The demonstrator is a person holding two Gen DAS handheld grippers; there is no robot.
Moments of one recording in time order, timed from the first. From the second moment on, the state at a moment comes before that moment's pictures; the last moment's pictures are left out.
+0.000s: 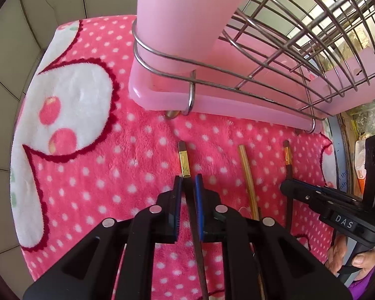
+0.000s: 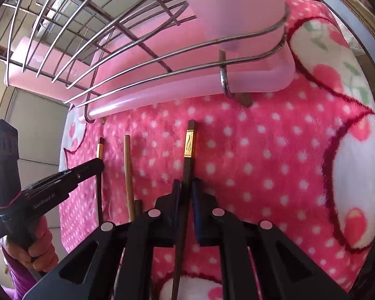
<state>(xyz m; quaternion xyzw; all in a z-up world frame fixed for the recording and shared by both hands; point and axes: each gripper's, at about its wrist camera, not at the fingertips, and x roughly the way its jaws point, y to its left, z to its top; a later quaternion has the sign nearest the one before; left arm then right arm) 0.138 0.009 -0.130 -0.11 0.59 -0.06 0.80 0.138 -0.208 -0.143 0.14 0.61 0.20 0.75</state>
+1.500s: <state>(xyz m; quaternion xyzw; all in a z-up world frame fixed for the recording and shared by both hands) 0.024 0.070 0.199 -0.13 0.11 -0.05 0.98 0.064 -0.289 0.180 0.14 0.07 0.16 0.98</state>
